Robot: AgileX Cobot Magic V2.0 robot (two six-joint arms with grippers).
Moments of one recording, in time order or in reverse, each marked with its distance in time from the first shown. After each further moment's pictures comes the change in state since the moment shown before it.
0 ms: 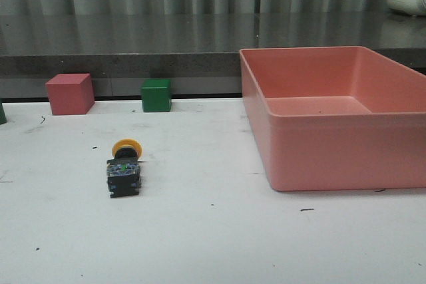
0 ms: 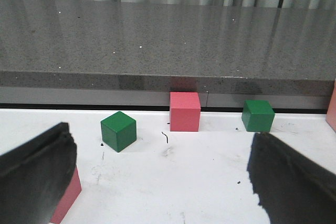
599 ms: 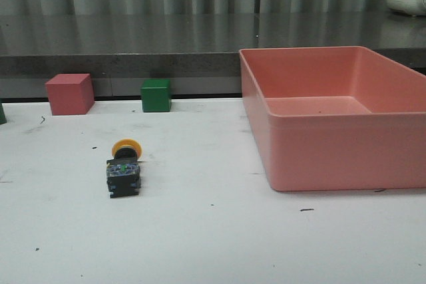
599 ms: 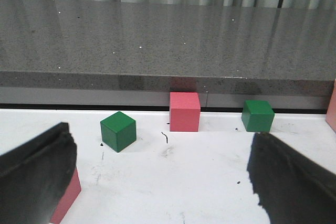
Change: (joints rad) left arm 0.000 0.000 0.000 -0.002 0.000 0.000; right arm 0.000 -0.525 0.164 -0.002 -0.143 0.000
